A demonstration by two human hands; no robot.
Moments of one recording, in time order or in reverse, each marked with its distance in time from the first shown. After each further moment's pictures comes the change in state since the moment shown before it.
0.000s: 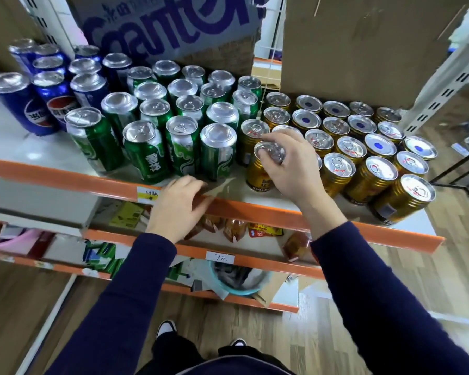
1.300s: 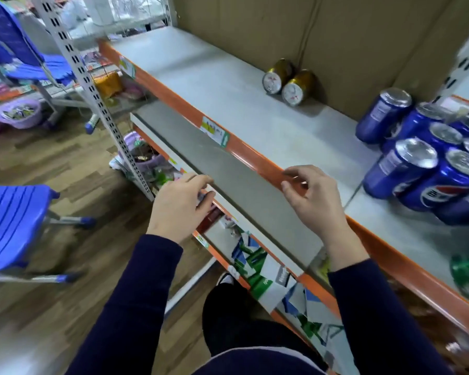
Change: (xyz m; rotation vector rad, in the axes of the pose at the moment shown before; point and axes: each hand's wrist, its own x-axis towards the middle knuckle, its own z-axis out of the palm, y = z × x) left_hand -0.174 -0.452 -0.307 0.222 0.302 -0.524; right_hand 0.085 -0.404 0.432 0.304 -0.412 -0.271
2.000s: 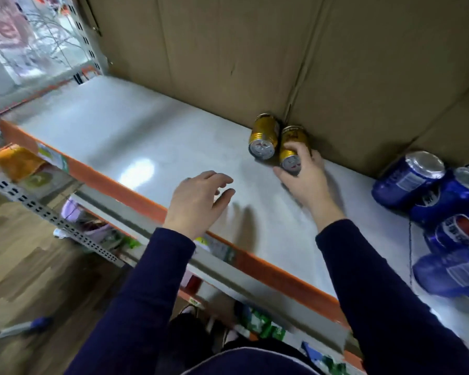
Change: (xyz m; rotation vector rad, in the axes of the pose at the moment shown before) left_hand 0.279 -0.072 0.055 -0.192 -0.191 0.256; right_hand 0.252 0.060 0.061 -0.046 0.128 0.463
